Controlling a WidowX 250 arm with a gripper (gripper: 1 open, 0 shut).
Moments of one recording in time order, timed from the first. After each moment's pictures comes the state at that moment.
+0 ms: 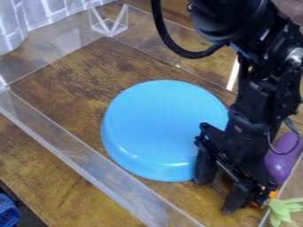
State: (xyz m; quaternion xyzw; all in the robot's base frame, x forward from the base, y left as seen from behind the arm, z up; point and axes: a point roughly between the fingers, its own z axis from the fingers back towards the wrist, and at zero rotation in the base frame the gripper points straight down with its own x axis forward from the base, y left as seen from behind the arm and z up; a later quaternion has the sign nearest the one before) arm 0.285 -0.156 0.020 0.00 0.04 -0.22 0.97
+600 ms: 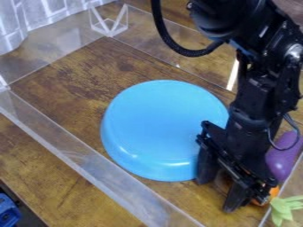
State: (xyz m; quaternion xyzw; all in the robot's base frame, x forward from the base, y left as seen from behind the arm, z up) arm 0.285 -0.153 0.019 -0.01 0.04 -0.25 0.97
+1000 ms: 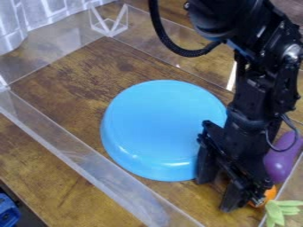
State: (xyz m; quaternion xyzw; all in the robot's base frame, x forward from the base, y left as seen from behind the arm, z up) arm 0.286 -0.148 0.019 -0.01 0.04 -0.29 0.95
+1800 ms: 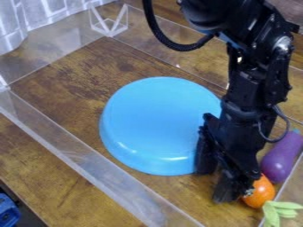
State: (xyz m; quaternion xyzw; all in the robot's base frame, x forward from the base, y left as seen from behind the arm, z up) arm 0.293 -0.141 0.020 -0.01 0.03 -0.35 0.94
